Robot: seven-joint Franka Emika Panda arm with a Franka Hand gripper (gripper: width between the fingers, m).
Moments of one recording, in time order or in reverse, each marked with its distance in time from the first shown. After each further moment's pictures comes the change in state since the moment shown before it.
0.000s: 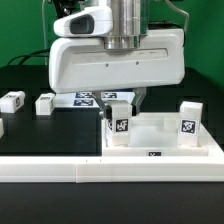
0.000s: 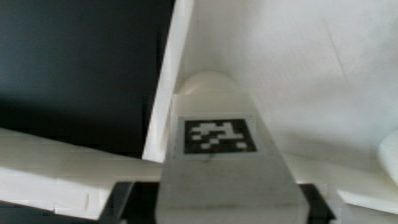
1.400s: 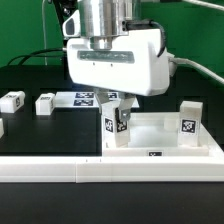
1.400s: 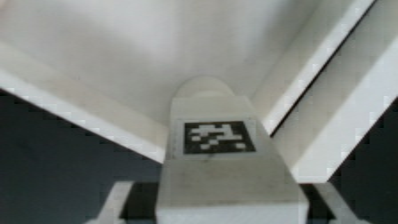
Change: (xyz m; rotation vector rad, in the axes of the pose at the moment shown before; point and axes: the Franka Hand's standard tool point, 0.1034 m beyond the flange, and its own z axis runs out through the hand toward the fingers) arm -0.004 0.008 0.001 0.030 0.022 1.323
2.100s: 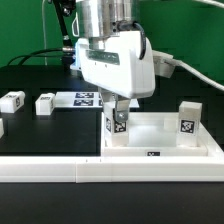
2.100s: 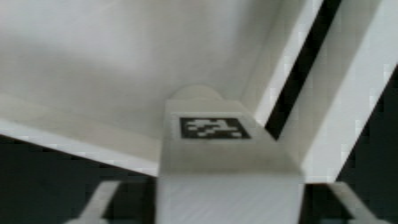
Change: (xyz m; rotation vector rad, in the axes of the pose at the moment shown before) arm -0.003 0.001 0.001 -0.014 -0.027 0.119
